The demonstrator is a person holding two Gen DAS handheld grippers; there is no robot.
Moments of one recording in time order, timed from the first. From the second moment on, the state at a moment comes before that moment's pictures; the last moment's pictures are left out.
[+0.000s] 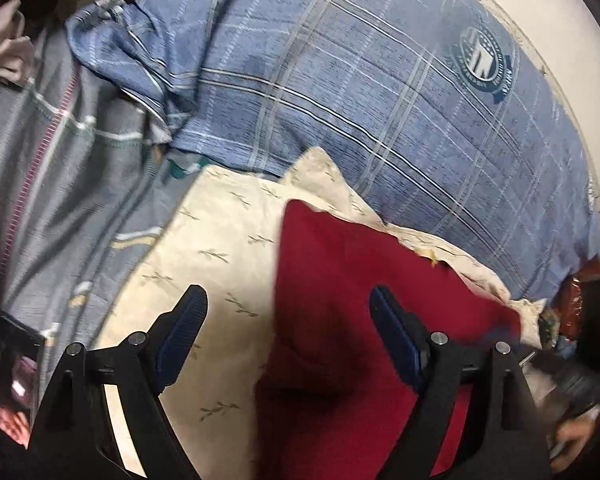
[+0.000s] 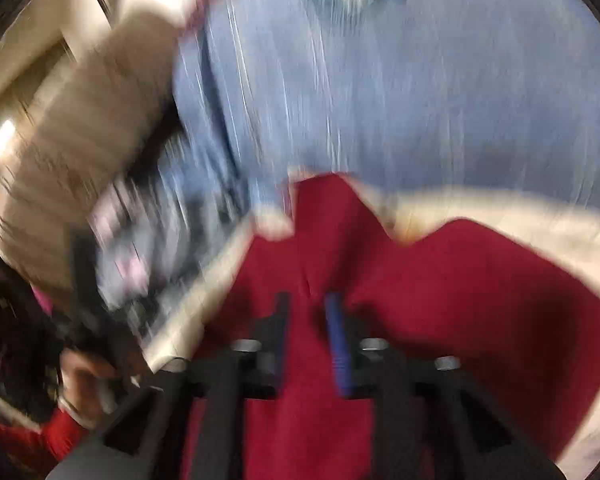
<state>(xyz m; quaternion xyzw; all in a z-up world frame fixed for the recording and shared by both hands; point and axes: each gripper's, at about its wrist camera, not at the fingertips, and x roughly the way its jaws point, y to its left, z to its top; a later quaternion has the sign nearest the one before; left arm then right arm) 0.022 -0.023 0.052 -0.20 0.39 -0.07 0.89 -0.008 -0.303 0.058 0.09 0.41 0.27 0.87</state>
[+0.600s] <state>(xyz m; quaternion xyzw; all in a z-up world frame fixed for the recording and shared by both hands) 0.088 -0.110 0.038 -0.16 0.45 -0.15 0.87 -0.060 -0.420 0.062 0.25 0.32 0.14 0.90</state>
